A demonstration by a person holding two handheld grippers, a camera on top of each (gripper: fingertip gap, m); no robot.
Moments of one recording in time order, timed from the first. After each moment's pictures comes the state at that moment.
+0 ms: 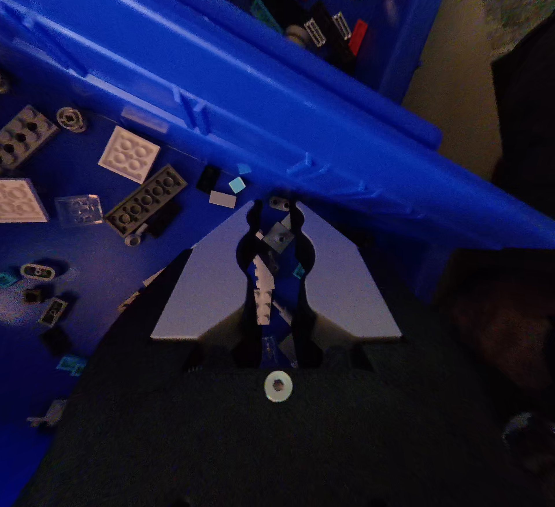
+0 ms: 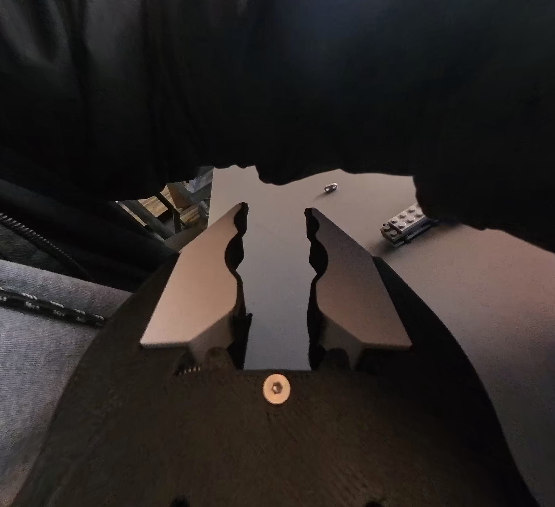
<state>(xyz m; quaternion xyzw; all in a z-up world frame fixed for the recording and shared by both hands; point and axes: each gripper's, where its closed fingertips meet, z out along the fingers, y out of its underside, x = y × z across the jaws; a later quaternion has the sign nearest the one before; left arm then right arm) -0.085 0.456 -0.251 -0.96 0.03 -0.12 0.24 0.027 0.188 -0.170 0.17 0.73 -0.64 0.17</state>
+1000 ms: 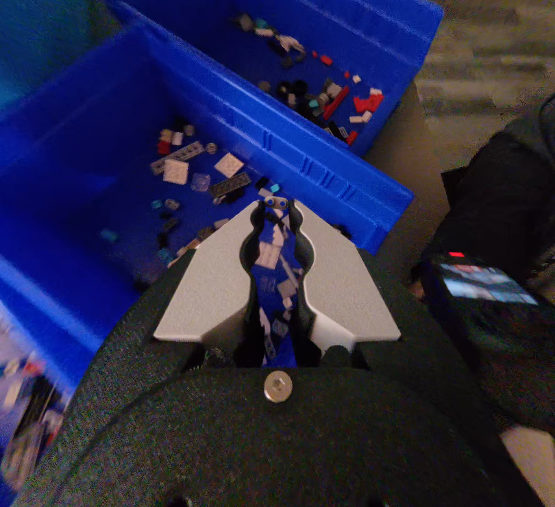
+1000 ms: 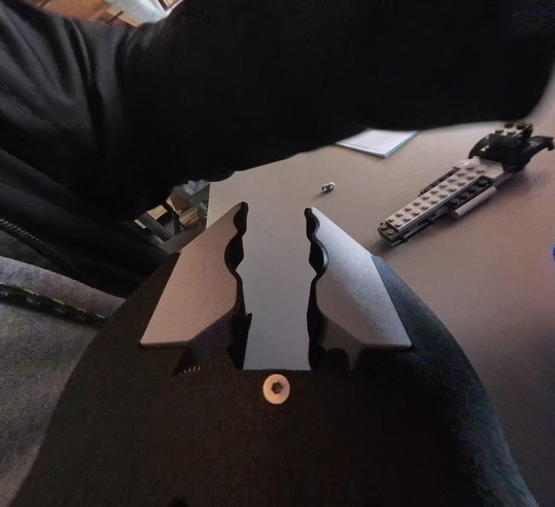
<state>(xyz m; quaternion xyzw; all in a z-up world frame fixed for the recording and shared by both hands) -0.109 0.407 -0.139 -0.90 -0.06 -0.02 0.42 0.024 0.189 -0.171 0.18 0.72 -0.64 0.17</state>
